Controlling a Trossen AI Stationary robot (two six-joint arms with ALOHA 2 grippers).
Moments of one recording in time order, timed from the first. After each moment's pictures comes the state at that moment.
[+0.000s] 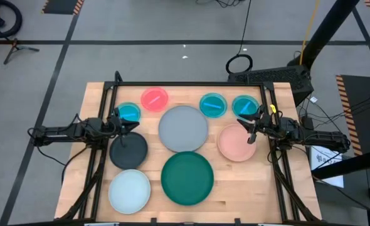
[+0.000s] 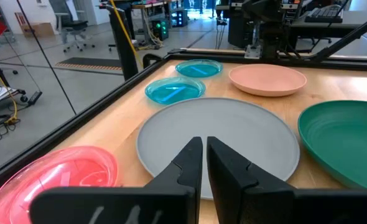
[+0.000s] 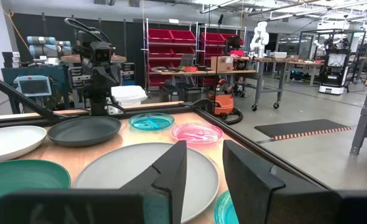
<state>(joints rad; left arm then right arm) 0.01 0.00 0.10 -0.26 -0.28 0.00 -0.08 0.00 0.02 0.04 0.29 -0.03</state>
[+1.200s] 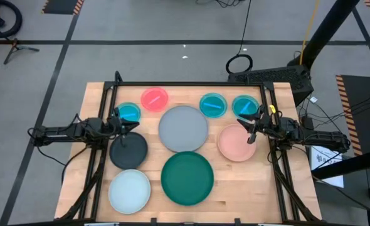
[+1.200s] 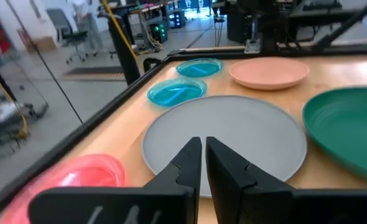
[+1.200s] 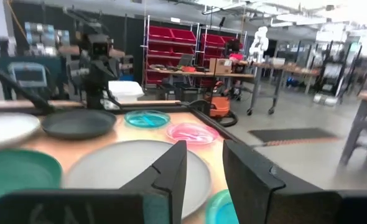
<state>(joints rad) 0.01 0.00 0.10 -0.26 -0.28 0.11 -0.08 0.00 0.02 0.04 0.29 -0.12</state>
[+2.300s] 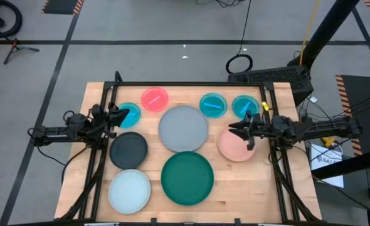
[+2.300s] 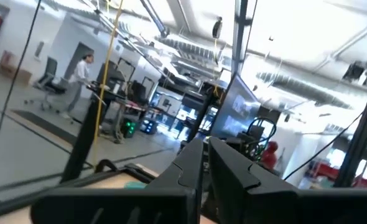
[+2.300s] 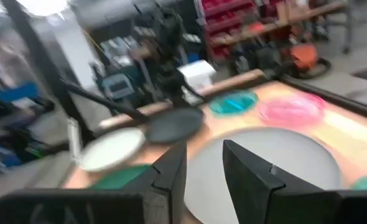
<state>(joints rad) 0.01 0.00 0.10 0.30 -0.29 -0.32 0.04 0.51 0.19 0.26 0.13 0.32</state>
